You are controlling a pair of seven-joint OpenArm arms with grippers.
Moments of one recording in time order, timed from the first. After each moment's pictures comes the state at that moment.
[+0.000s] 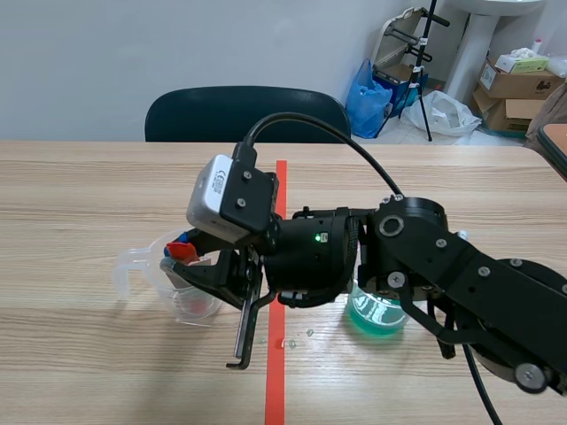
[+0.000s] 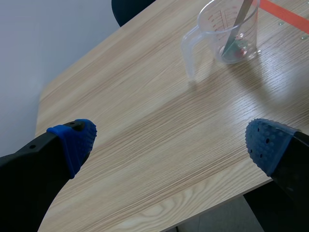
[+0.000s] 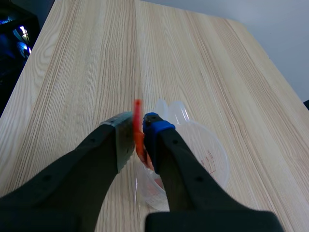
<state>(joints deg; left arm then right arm) 80.3 -12.4 -26.9 111.7 9.8 -4.9 -44.4 9.4 15.7 -38.1 80.9 -12.6 43.1 21.0</state>
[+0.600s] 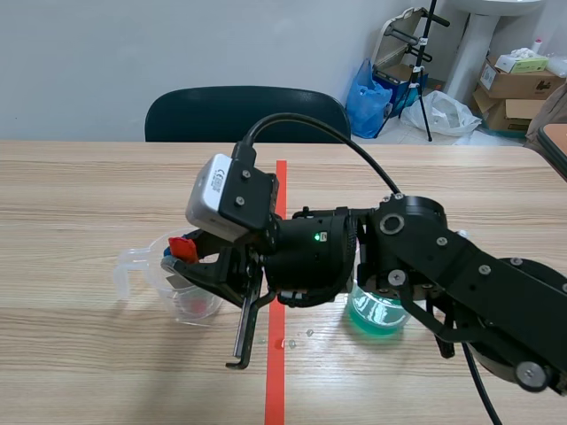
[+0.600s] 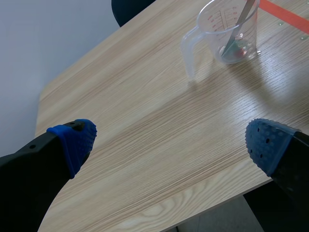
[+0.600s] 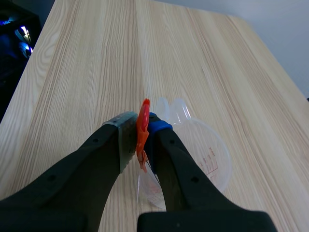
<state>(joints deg) 80.3 -12.4 -26.9 111.7 9.8 -4.9 -44.4 9.6 15.7 -38.1 80.9 -10.6 43.4 18.6</state>
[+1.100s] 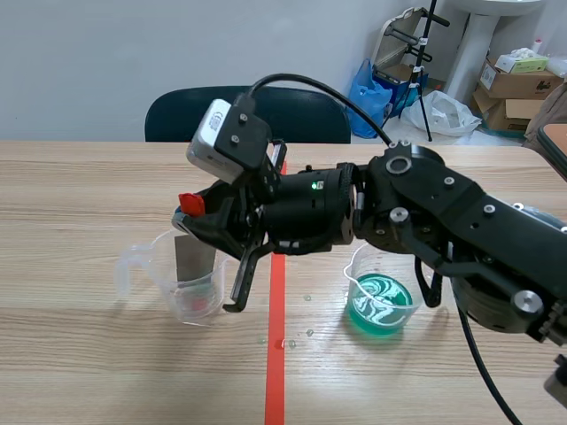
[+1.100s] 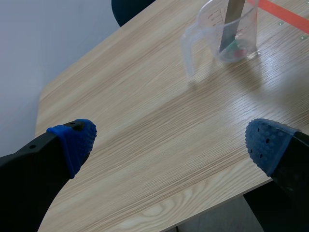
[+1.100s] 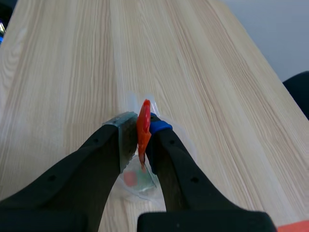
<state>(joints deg) 80.3 -12.4 -26.9 111.7 9.8 -4.9 -44.4 16.0 15.2 -38.1 81.6 0.0 43.4 4.4</state>
